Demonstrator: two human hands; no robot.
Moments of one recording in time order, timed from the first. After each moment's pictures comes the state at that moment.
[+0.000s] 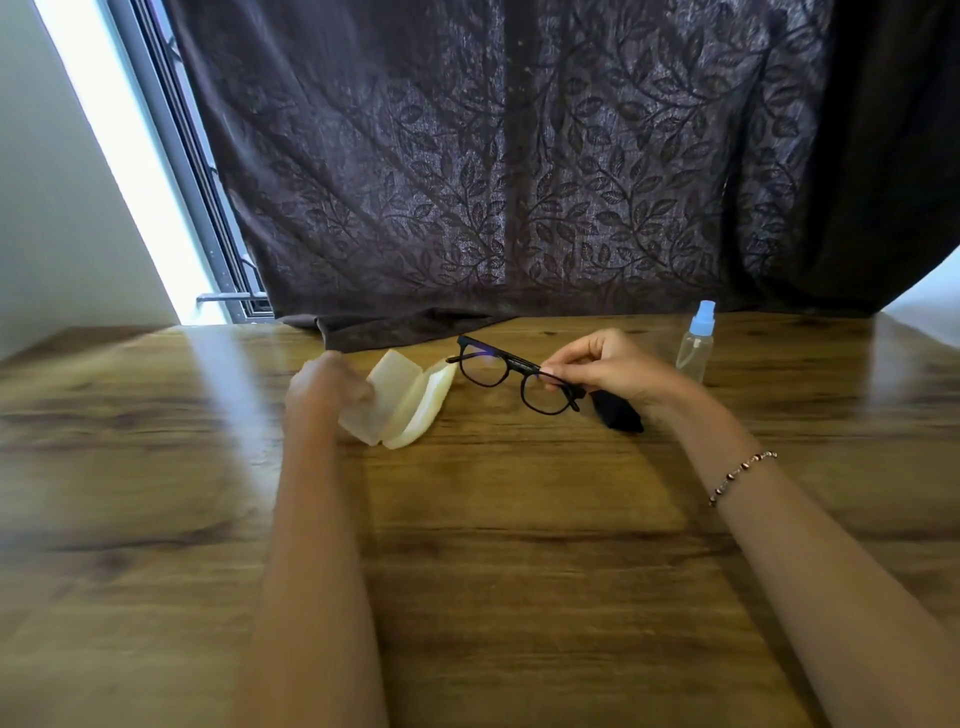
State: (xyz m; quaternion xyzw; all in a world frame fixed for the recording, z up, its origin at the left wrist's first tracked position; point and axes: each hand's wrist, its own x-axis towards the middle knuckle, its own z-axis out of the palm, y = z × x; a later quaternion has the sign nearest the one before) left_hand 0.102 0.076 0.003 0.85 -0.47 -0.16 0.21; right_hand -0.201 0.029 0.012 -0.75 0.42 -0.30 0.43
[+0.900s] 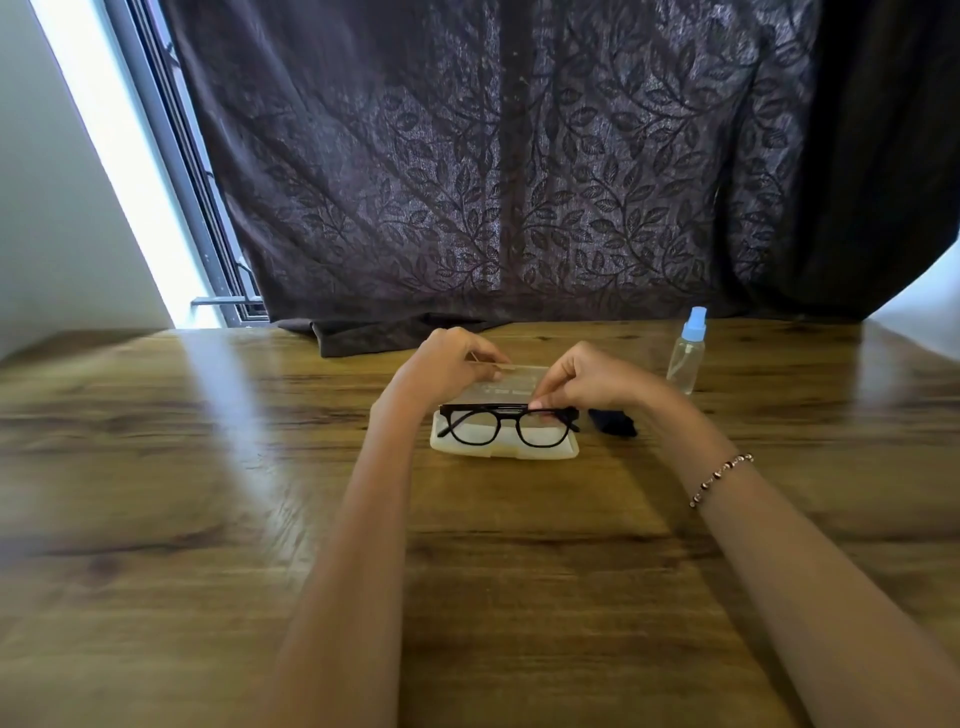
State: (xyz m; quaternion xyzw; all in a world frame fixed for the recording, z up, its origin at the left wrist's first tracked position) left_hand 0.007 0.056 0.017 0.60 -0.74 -0.13 0.28; right_hand -0.186 0.040 0.023 -0.80 0.48 -0.16 0.32
